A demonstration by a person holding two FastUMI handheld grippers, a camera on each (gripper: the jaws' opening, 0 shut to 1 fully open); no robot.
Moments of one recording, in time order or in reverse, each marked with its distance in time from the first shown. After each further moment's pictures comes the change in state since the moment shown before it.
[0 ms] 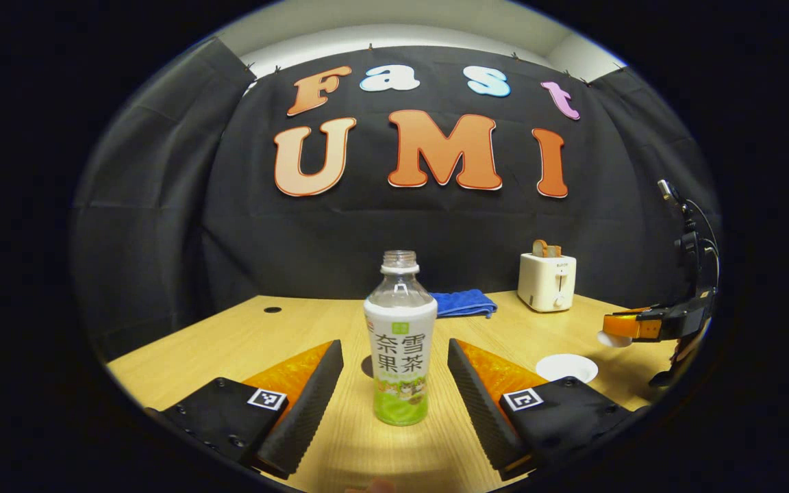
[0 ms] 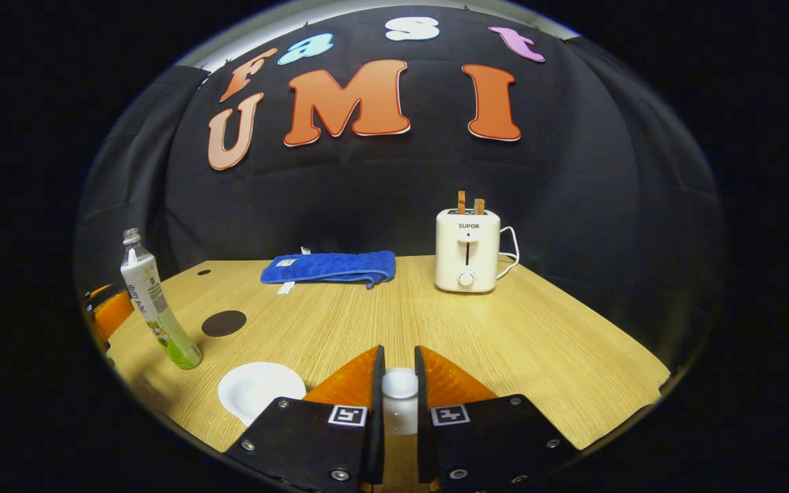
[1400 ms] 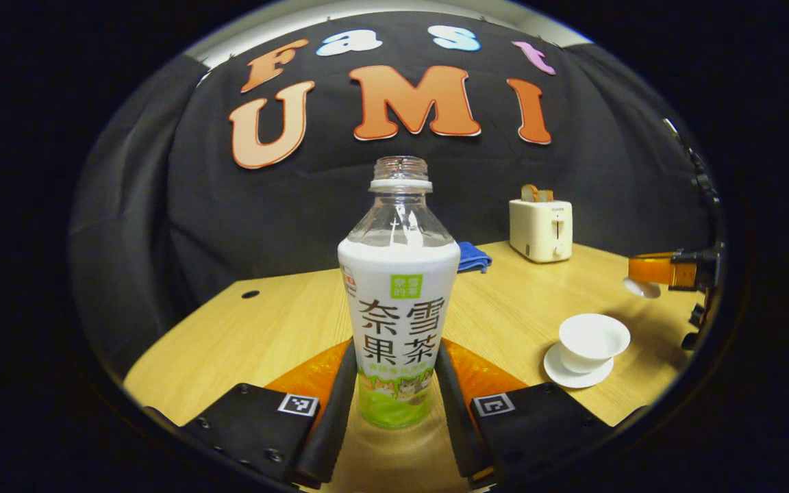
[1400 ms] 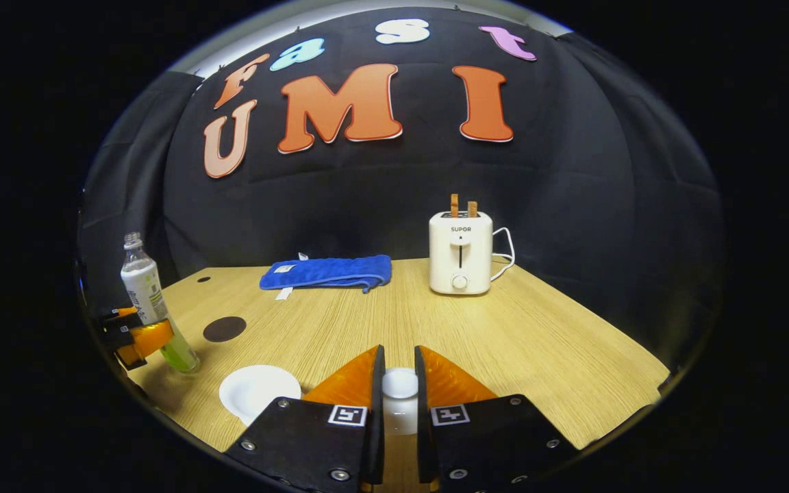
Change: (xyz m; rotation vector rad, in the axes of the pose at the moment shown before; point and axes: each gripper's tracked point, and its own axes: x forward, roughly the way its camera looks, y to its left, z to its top) left arm 0.035 -0.005 -0.029 0.216 0.171 -0.057; right arm -0.006 -0.010 0.004 0.053 -0.008 -0.011
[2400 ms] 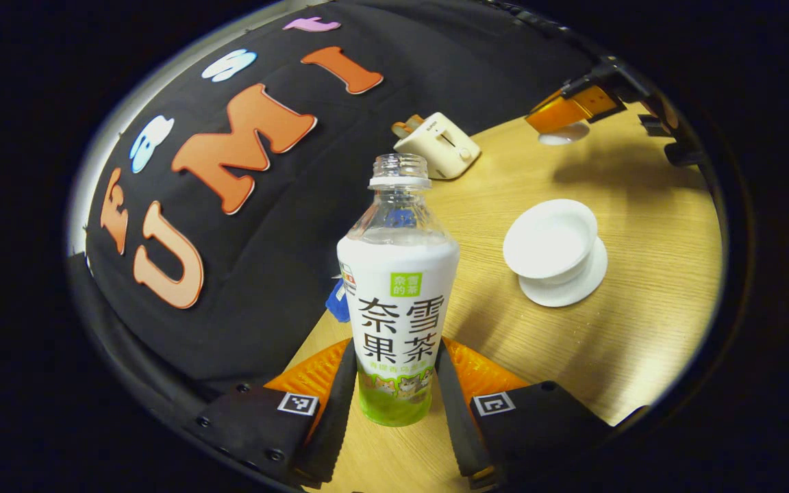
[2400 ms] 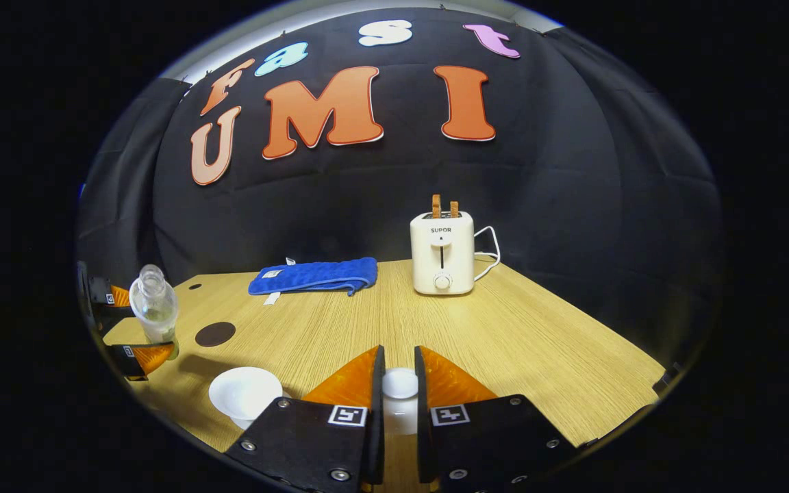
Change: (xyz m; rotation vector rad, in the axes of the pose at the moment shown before) left arm -0.006 -0.050 0.004 0.796 0.135 -0.175; right arm -0.004 -0.016 0.001 0.020 0.006 -0.031
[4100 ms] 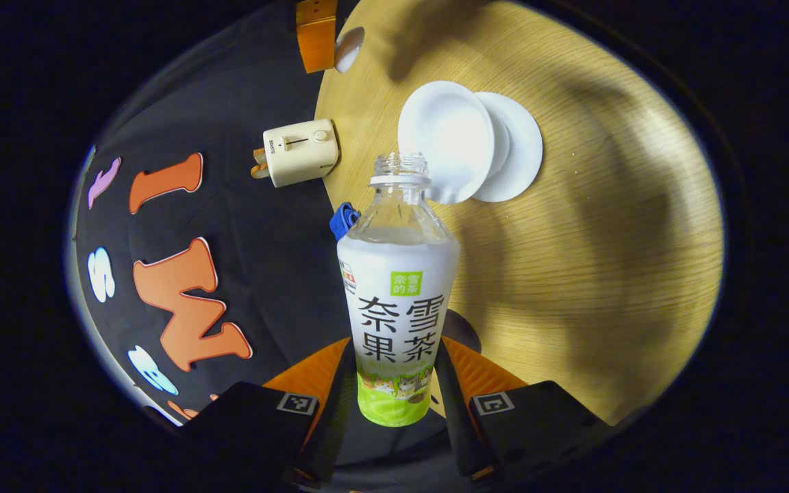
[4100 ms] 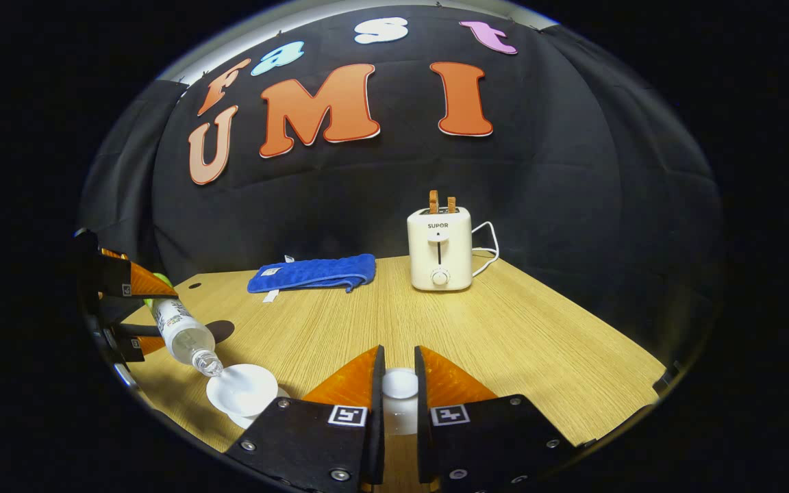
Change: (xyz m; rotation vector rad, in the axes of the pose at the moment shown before) left arm 0.012 0.018 0.011 0.942 0.129 -0.024; right arm -0.001 -0.003 -0.003 0.007 0.021 0.002
